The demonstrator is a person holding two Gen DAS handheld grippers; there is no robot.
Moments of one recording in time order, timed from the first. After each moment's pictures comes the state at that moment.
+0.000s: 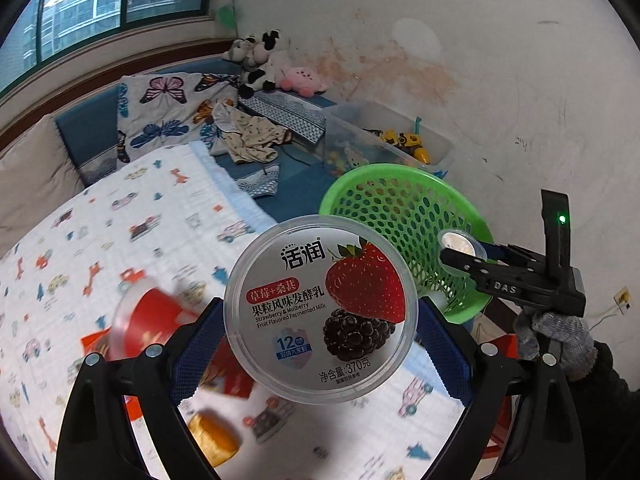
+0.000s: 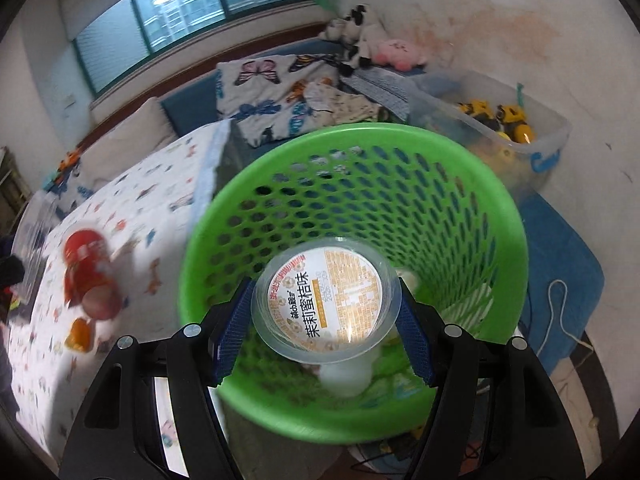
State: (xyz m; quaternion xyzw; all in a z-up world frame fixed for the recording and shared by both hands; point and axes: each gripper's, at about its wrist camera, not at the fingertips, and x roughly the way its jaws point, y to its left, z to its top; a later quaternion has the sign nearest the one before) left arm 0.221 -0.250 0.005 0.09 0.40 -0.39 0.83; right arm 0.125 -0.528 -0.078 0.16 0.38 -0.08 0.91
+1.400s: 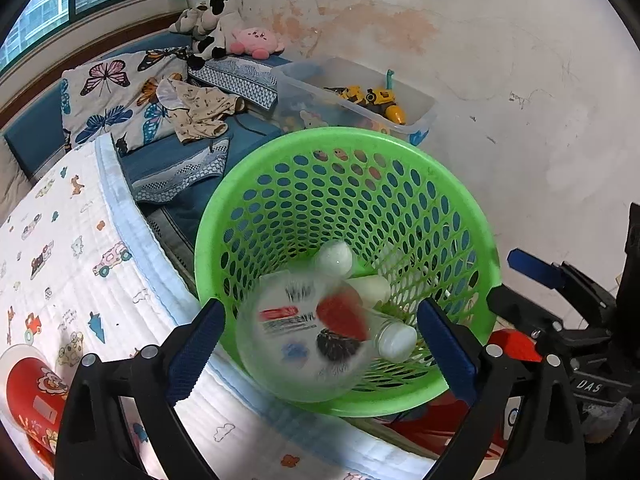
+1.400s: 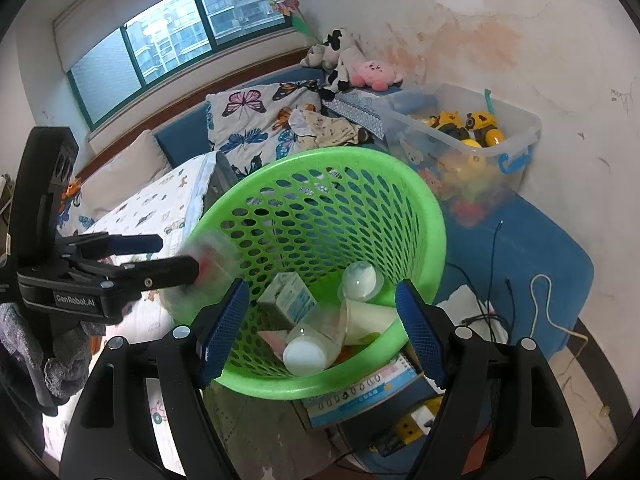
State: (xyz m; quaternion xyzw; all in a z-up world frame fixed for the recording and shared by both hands) left arm 0.231 -0.390 -0.046 0.13 0.44 -0.41 0.78; right arm 0.068 -0.554 -0.059 0.17 0.33 -0.09 0.92
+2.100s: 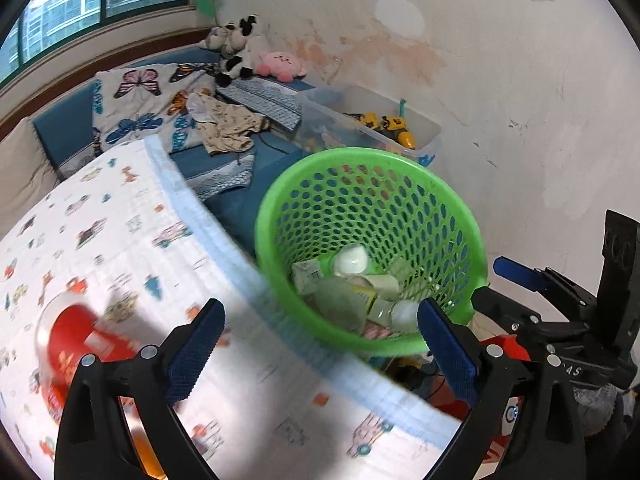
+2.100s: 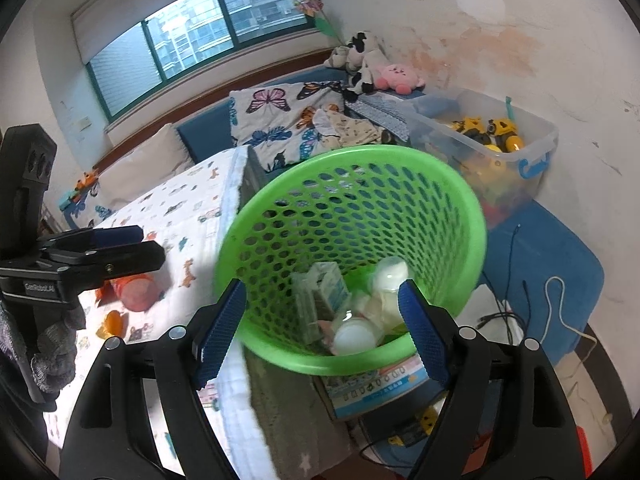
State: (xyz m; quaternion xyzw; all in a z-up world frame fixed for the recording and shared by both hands) left arm 0.208 -0.311 -0.017 0.10 0.42 -0.39 0.81; right arm 0.061 -0.510 -0.047 0.16 0.33 -0.05 0.93
